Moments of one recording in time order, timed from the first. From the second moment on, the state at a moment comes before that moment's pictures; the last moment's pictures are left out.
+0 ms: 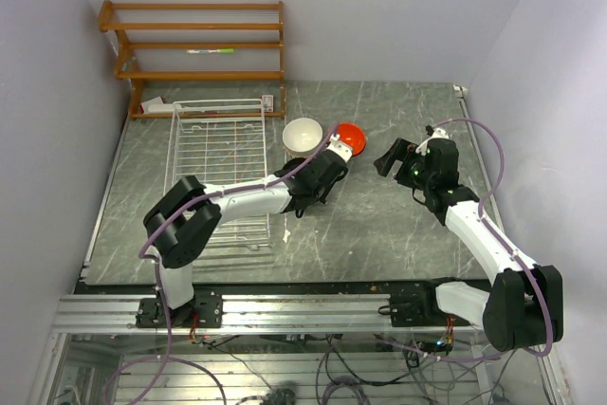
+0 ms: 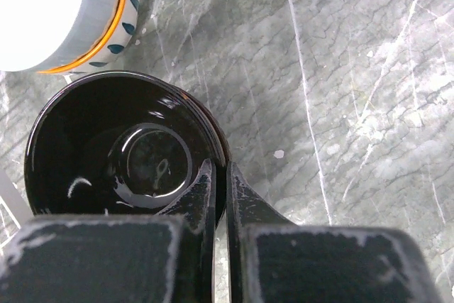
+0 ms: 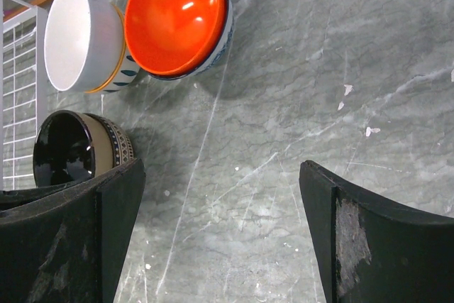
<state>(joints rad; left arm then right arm) -0.96 1.83 1.23 -0.16 -0.39 -0.16 0.14 1.14 0.68 -0.06 -0.12 0.48</state>
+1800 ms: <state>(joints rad) -0.32 1.02 0.66 0.17 0.12 -0.62 0.15 1.13 0.70 0.01 -0.43 0.45</state>
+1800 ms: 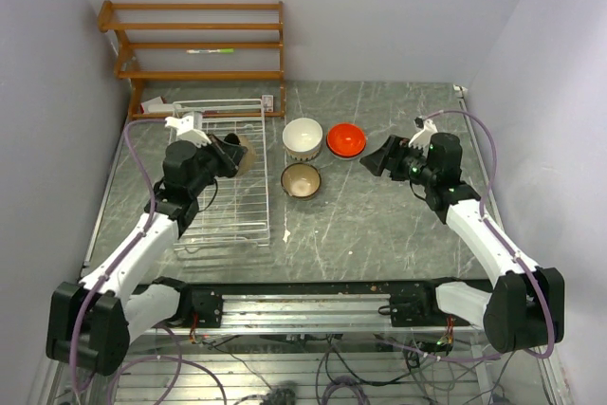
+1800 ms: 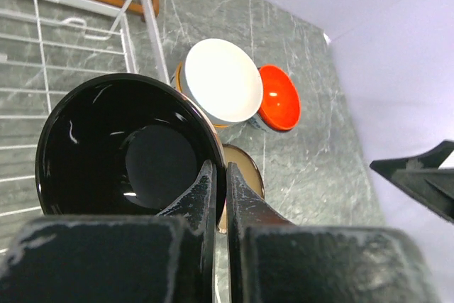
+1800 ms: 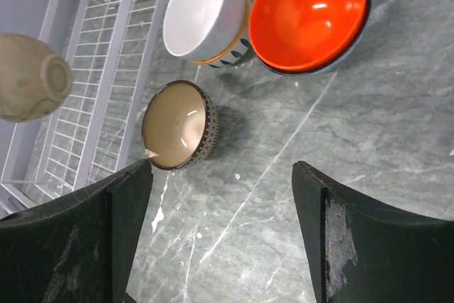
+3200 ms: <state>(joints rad) -0.05 1.60 0.46 1.11 0.47 -1.22 0.17 1.14 0.73 0.01 -0.48 0.42</state>
